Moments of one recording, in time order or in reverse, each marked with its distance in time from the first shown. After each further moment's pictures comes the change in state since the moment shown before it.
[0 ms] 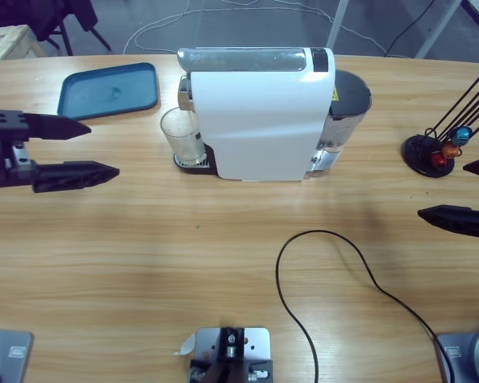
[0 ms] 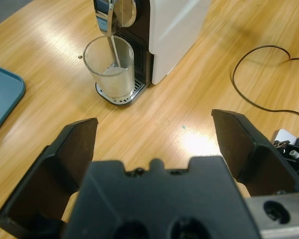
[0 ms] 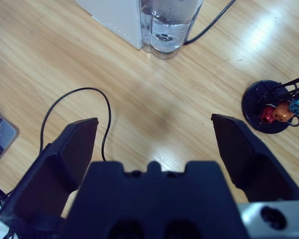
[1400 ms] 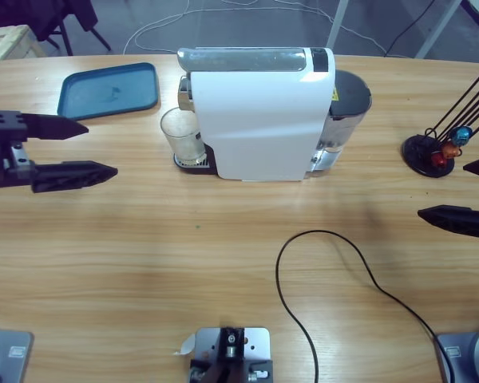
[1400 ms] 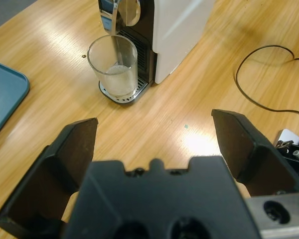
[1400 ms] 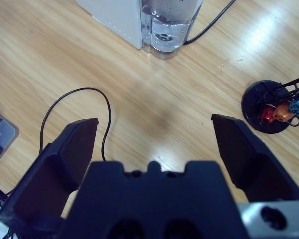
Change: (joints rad) arm 0 0.000 -0.004 0.005 0.000 0.017 0.000; arm 1 0.000 0.000 0.000 0.000 0.000 -0.001
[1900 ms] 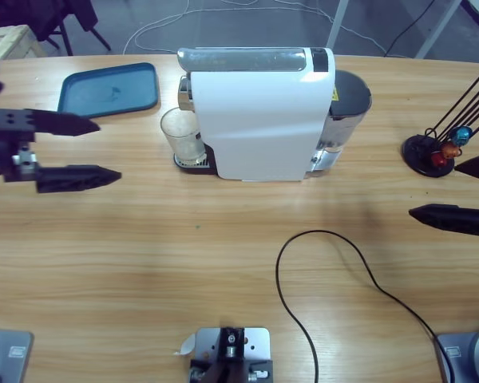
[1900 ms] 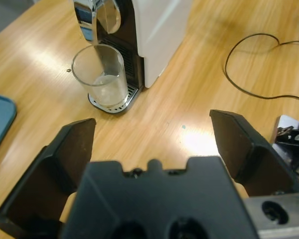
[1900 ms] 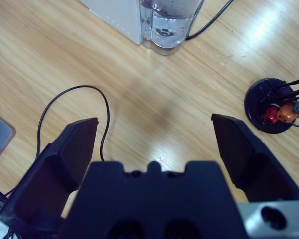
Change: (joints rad) arm 0 0.126 0.096 0.001 -0.041 -0.207 0.204; arm 1 0.000 0.060 -0.018 0.000 0.000 -0.001
